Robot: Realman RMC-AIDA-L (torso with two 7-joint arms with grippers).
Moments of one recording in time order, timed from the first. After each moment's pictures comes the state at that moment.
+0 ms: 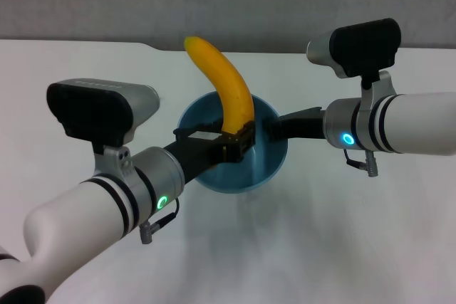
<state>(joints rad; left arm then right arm) -0.21 -2.04 -1.03 -1.39 2.83 -0.16 -0.36 0.68 2.01 1.31 0.95 -2.18 0.53 -0.30</state>
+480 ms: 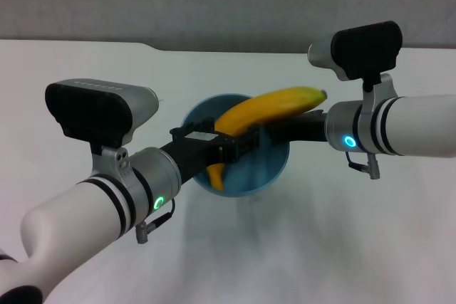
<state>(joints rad) -0.22 -2.04 -1.04 -1.38 2.84 -0.16 -0.35 0.68 2.01 1.31 0.95 -2.18 0.54 -0.30</state>
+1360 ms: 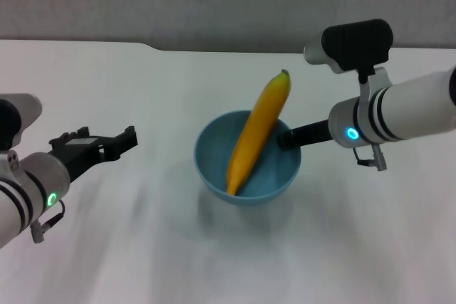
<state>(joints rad) -0.13 -2.04 -1.31 -1.27 2.84 -0.21 -0.23 0.87 2.00 1.40 0.69 -2.18 0.67 -0.30</state>
